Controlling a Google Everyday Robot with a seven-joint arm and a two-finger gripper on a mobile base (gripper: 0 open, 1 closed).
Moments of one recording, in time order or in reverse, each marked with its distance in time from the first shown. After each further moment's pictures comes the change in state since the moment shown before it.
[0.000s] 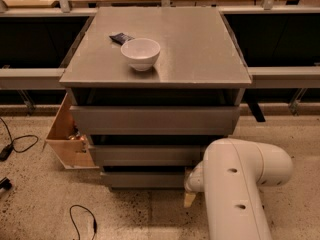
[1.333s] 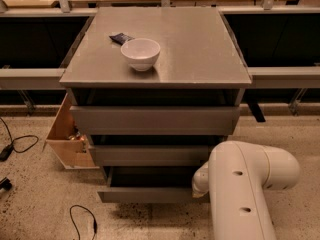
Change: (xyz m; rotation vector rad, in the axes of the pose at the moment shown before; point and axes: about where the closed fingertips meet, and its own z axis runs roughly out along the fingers) arm 0.040 0.005 -0.004 -0.074 0.081 -0.009
